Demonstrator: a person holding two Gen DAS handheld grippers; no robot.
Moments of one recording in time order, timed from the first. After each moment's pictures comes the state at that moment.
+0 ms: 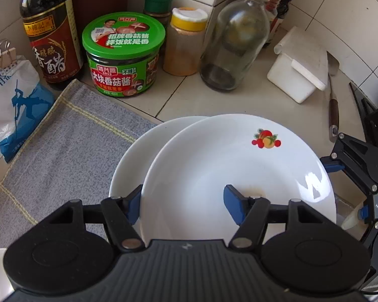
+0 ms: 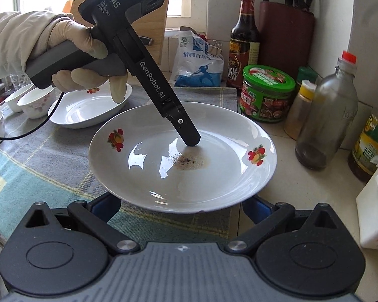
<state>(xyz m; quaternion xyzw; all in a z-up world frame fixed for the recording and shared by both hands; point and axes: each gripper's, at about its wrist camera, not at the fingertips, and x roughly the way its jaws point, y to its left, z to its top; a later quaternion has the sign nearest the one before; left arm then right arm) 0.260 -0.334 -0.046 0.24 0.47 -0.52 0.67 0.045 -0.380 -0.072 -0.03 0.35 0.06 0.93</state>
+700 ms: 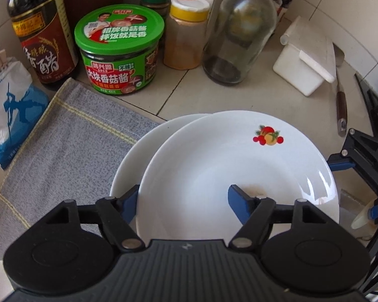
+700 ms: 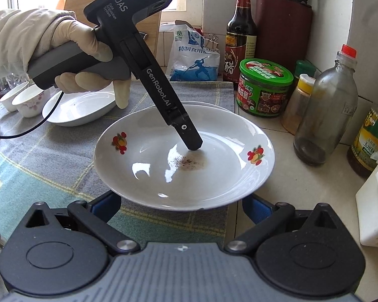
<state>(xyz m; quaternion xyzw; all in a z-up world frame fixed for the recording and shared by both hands) 0.260 -0.343 -0.058 0.27 0.47 -0.52 0.66 0.049 -0.379 -0.072 -0.03 0.36 0.05 0.93</state>
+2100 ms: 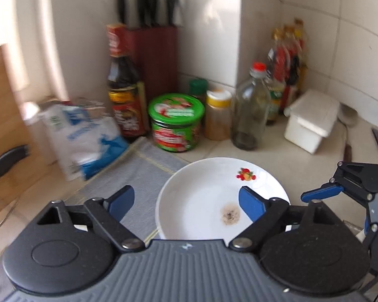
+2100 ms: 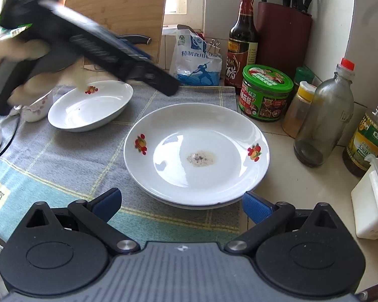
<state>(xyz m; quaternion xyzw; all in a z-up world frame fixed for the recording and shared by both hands) 0.183 -0.233 0.006 0.16 0.28 -0.44 0.84 0.044 -0.354 -0.054 -0.03 0.36 0.03 0.93</state>
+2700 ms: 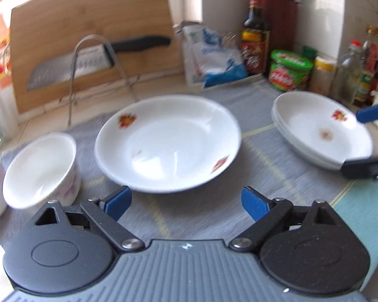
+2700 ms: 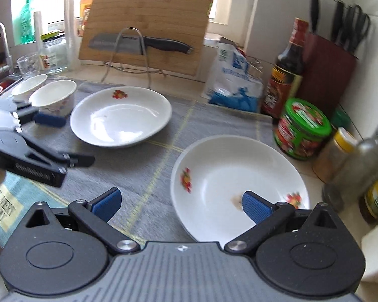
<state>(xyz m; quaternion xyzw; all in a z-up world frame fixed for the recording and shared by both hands) 0.150 -0.103 -0.079 0.10 0.34 -0.22 0.91 0.088 -0.286 -0.036 -0.08 0.37 0.07 0.92</state>
